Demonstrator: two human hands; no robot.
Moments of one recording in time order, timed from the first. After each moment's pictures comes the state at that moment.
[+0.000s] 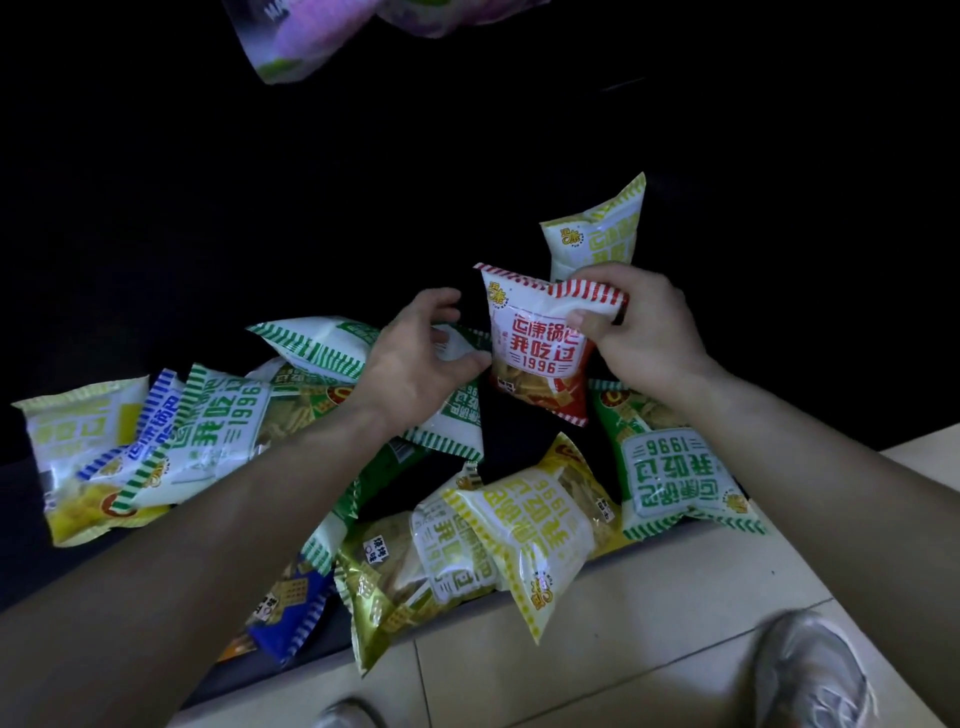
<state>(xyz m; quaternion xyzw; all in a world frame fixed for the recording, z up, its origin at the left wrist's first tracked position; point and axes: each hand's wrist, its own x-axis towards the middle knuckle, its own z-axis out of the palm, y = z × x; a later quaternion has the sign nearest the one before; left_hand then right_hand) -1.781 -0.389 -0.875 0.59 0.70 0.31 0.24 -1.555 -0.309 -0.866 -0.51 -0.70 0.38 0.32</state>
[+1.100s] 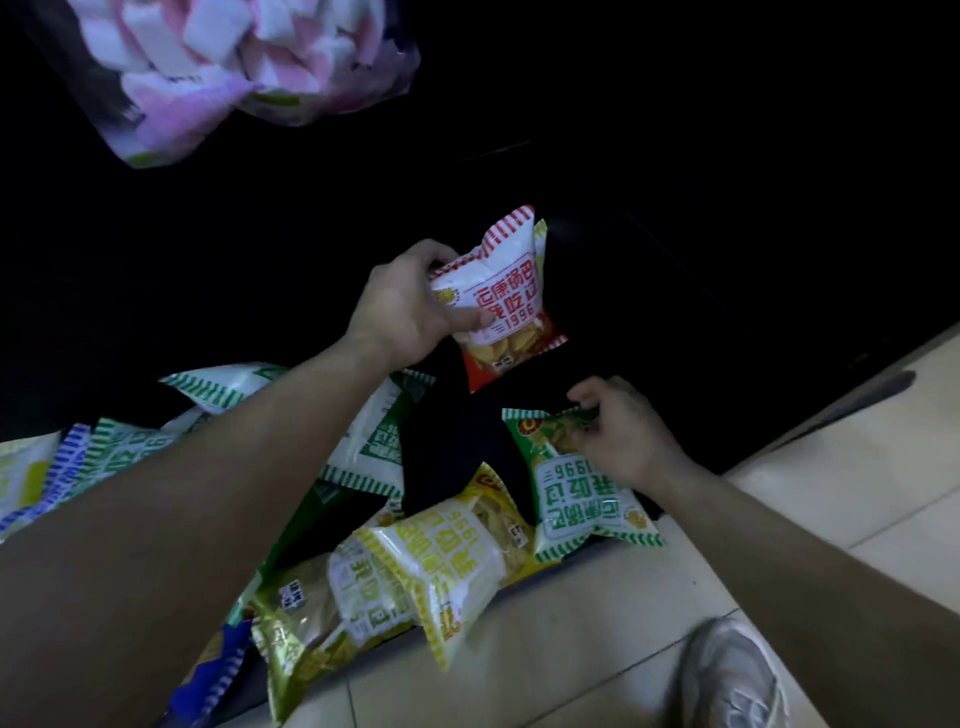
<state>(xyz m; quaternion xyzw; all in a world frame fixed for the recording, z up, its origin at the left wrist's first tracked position) -1.712 -0.303 -0.819 0.61 0.71 0.30 0.21 -1.463 -0.330 -0.909 -0.60 -0.72 0.32 0.10</state>
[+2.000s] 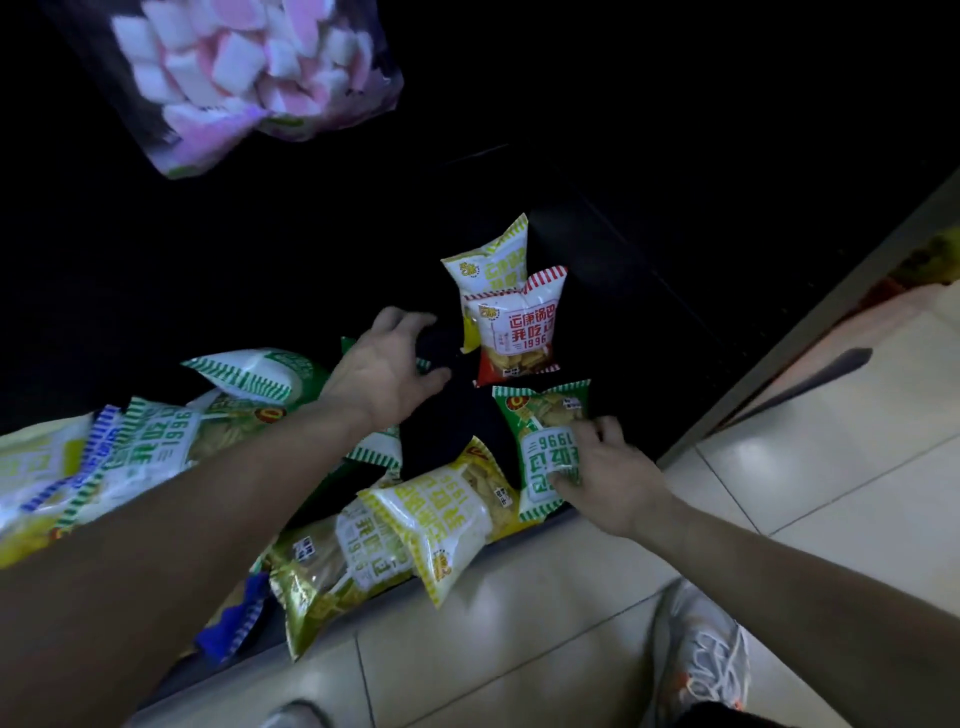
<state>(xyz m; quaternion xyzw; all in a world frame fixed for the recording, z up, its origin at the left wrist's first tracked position) -1.713 -0.376 -0.835 0.67 0.72 0.11 0.15 -1.443 -0.403 -0.898 -0.58 -0.76 0.28 -0.08</state>
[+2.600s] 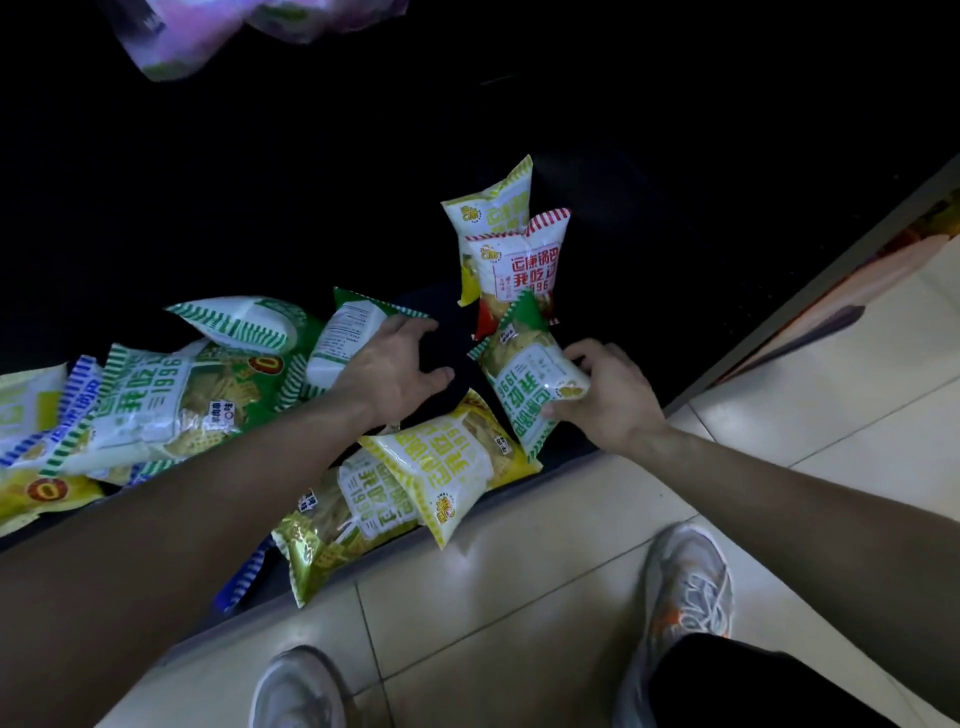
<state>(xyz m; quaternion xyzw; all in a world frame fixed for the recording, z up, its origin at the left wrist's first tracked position) -1.720 -0.405 -0.881 0.65 0.71 0.09 0.25 -1.457 -0.384 -0.901 -0.63 -0.70 0.32 0.11</state>
